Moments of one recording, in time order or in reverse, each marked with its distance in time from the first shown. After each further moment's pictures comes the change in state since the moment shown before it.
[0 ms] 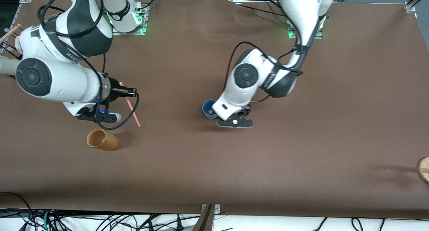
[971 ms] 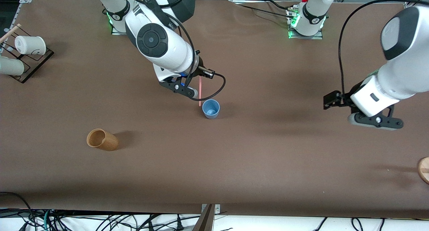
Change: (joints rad) left arm 0.445 -0.361 0.003 -0.039 0.050 -0.408 0.482; right arm 0.334 0.049 0.004 0.000 0.170 0.243 0.590
